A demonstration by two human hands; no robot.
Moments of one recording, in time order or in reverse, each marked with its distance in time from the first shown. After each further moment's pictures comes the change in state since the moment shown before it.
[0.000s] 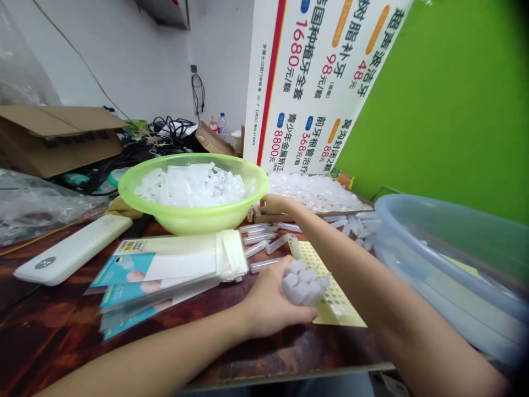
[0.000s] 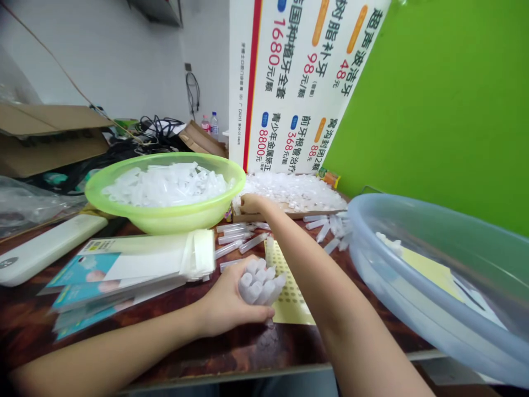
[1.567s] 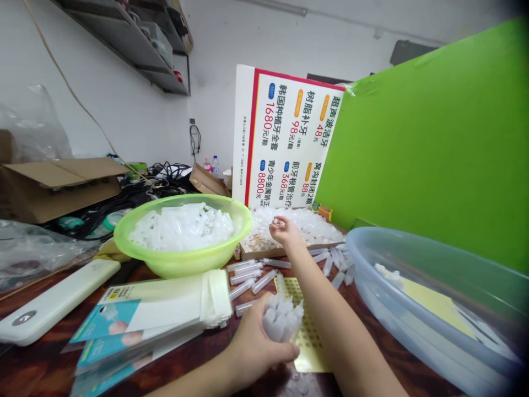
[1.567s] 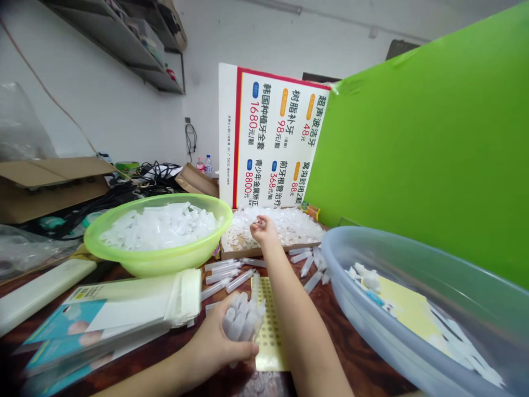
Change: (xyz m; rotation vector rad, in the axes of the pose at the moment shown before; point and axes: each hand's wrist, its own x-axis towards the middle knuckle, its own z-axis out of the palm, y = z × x) left_hand 0.005 -0.002 0.010 -0.112 0.090 -0.099; right_hand -0.025 0.032 -0.032 2.108 0.401 0.036
